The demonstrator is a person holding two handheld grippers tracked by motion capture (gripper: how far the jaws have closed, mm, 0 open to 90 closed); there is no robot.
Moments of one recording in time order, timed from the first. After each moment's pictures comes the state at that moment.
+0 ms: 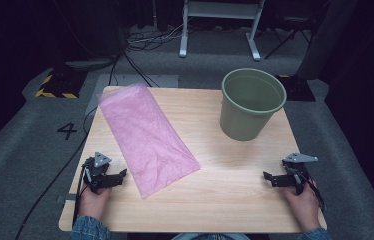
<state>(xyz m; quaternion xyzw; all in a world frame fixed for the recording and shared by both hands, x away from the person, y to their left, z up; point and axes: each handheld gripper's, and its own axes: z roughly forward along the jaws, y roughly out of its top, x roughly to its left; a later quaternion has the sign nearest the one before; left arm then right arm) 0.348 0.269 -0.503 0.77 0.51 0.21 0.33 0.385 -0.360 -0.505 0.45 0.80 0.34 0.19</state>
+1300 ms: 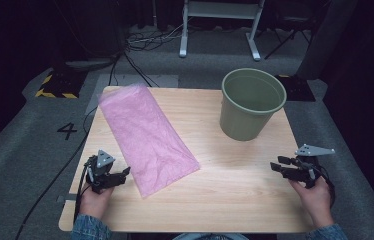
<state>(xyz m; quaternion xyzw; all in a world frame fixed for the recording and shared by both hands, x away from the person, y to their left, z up) 0.338 0.252 -0.478 0.78 0.48 0.22 0.34 0.371 -0.359 -0.435 0.42 0.81 0.38 0.15</state>
